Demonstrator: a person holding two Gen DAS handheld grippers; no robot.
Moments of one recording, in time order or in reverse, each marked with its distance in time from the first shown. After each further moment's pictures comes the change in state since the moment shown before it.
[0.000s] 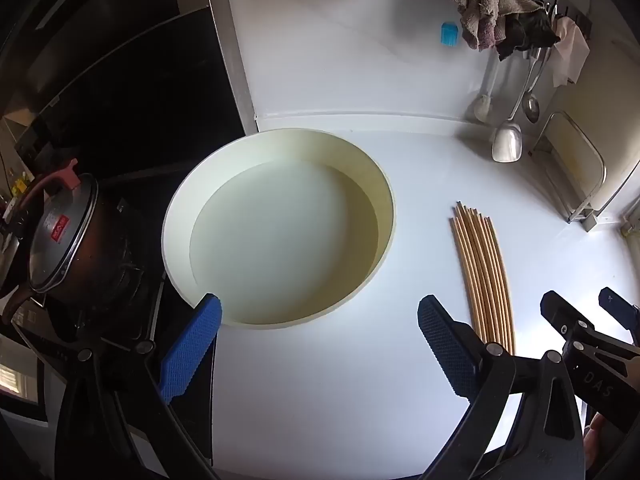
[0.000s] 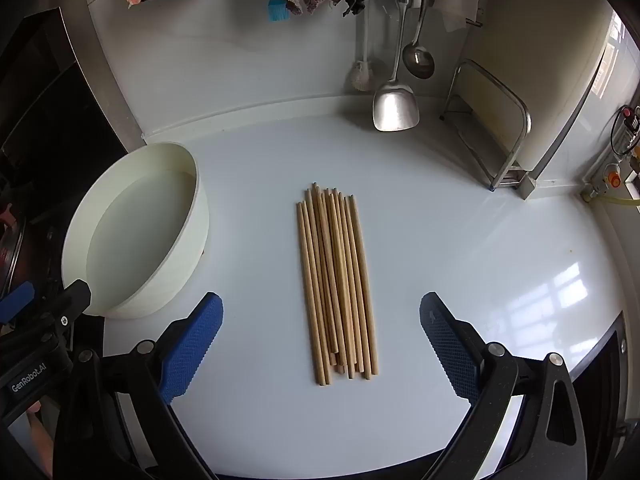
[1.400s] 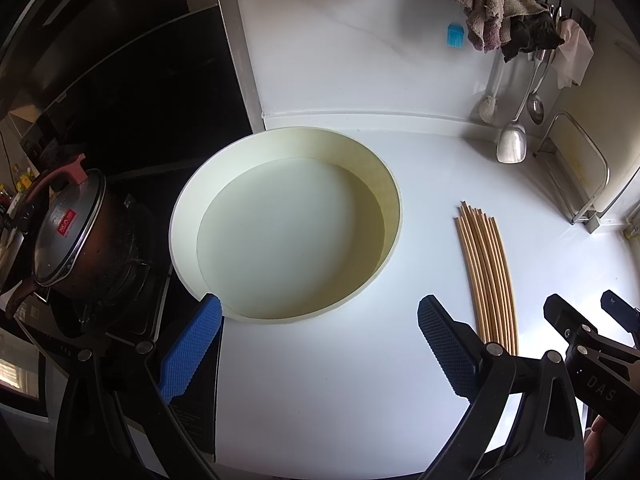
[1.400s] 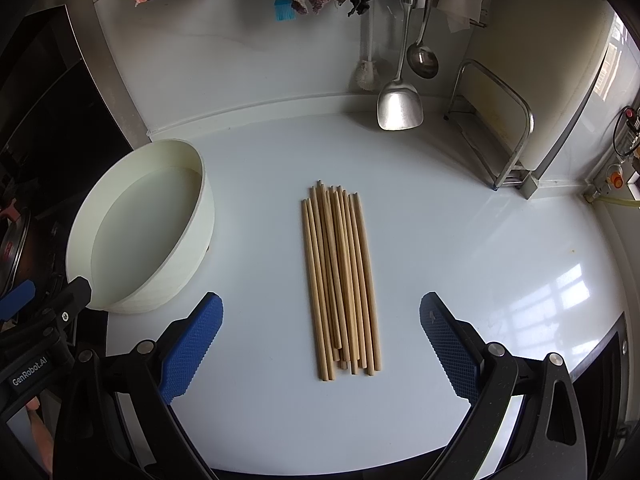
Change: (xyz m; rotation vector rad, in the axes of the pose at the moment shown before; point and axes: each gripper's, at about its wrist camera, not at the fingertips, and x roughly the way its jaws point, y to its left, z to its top) left arm -0.001 0.006 -0.002 -0.004 0.001 0.001; right arm -0.002 0.001 -0.004 0.004 0.002 0.006
